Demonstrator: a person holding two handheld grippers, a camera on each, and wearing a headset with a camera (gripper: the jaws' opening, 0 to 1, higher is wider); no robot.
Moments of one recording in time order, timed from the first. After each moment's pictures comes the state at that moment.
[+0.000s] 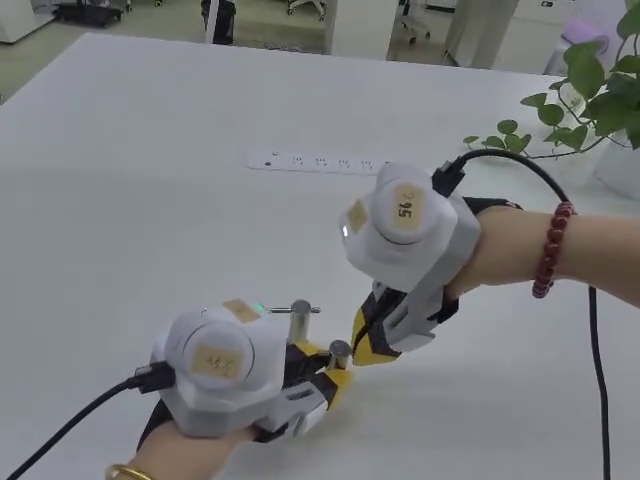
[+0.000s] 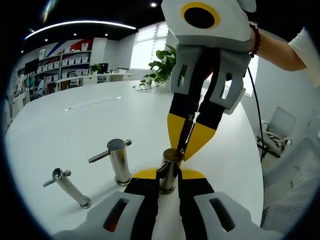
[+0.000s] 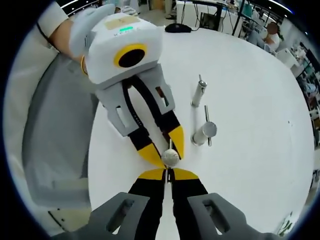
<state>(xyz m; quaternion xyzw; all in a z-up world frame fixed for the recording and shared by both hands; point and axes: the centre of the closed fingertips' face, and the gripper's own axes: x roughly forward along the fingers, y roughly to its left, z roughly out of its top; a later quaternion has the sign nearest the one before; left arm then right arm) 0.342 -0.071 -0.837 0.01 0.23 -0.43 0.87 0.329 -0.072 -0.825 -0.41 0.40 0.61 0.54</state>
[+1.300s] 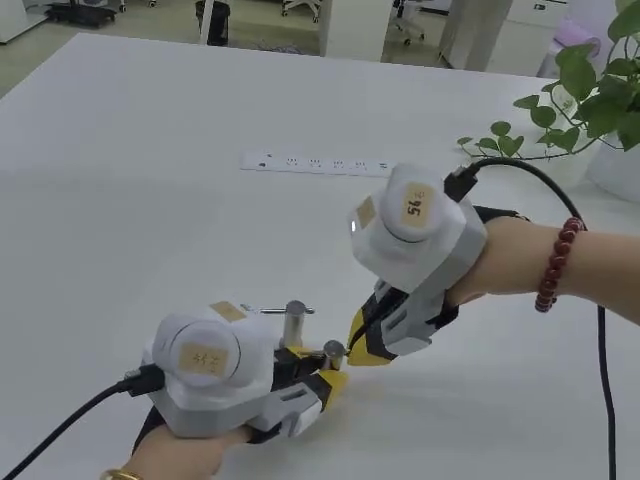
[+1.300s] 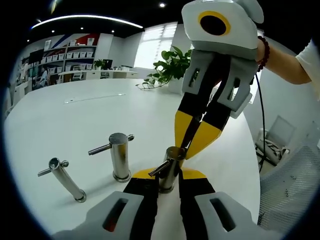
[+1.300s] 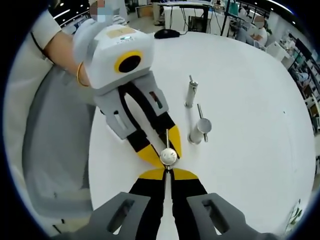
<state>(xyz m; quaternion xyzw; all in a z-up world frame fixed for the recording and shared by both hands) 0.341 -0.072 -0.841 -0.02 0.25 -0.42 0.87 0.329 -0.074 -0.823 -0.37 0.41 0.60 0.58</state>
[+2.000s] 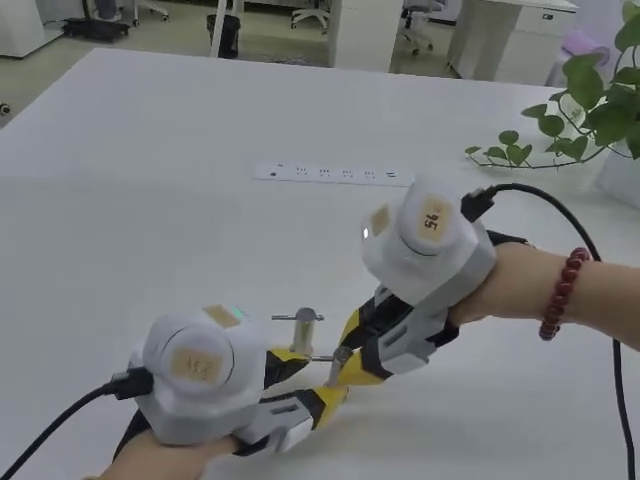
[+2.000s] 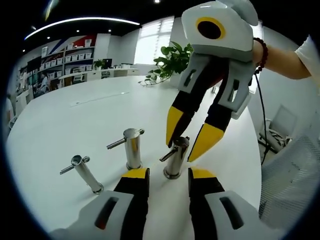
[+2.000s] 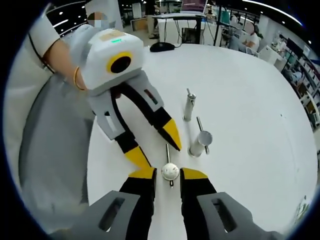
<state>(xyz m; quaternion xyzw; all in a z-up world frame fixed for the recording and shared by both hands) 0.332 -0.046 -0.838 0.03 0.26 -0.41 0.87 0.328 -0.055 -0.824 -0.33 0.37 0.60 0.62</state>
